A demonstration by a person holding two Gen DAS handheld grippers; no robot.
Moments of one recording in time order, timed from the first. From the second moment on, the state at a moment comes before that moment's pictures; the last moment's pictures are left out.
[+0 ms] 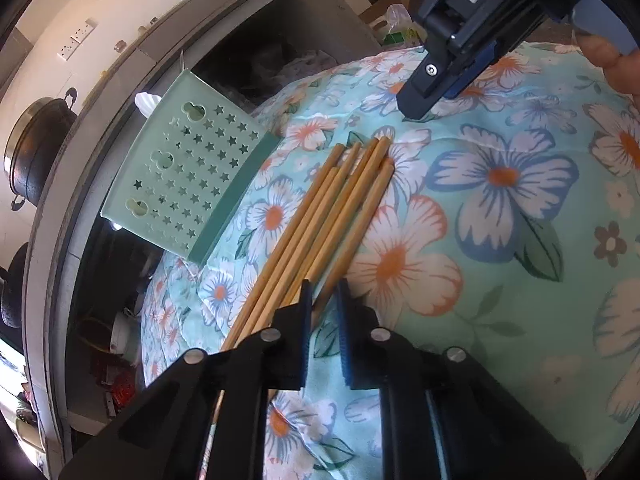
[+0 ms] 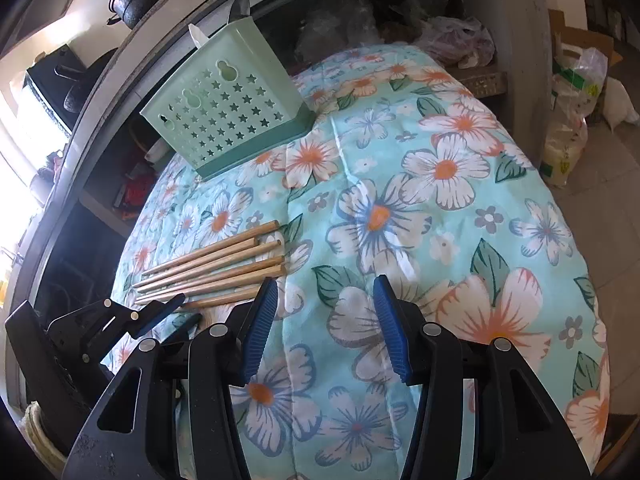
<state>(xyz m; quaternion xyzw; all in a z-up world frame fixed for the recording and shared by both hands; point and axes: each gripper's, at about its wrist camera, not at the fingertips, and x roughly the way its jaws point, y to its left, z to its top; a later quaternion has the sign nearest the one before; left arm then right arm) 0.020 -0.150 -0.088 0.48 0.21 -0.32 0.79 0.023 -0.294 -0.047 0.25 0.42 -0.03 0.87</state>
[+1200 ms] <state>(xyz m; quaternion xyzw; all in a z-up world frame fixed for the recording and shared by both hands) 0.005 -0.141 -0.094 0.53 0.17 -0.35 0.75 0.029 -0.288 -0.049 0.27 0.43 0.00 0.86</state>
